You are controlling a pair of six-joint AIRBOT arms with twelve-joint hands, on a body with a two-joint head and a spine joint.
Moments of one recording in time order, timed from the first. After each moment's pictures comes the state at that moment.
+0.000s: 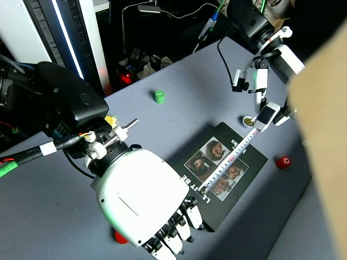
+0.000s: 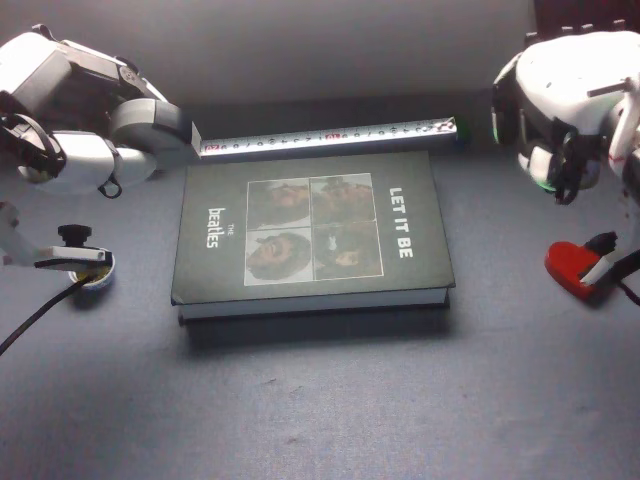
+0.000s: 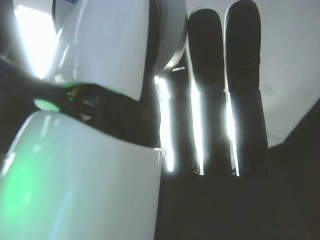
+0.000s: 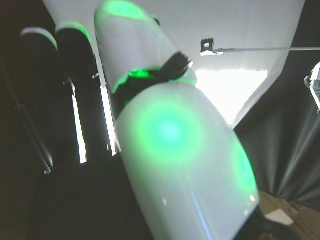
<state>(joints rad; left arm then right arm) 0.67 -0.88 1.01 -0.87 -0.73 0.95 -0.32 -1.13 0.91 1.26 0.90 -2.16</state>
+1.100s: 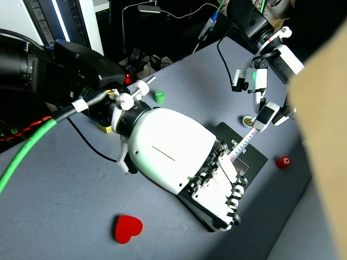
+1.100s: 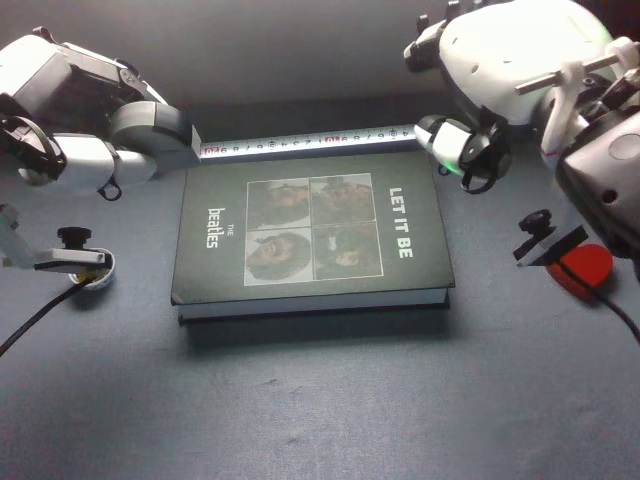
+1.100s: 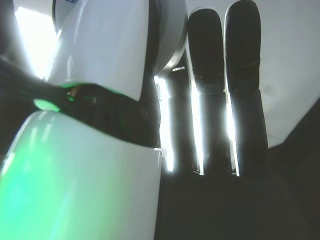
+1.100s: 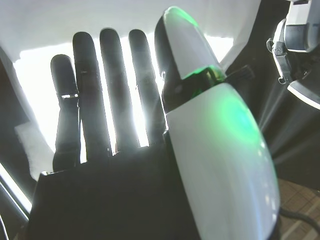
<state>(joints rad) 0.68 -0.88 1.01 -0.87 -0.73 0.95 -0.28 -1.22 0.91 1.16 0.94 -2.15</state>
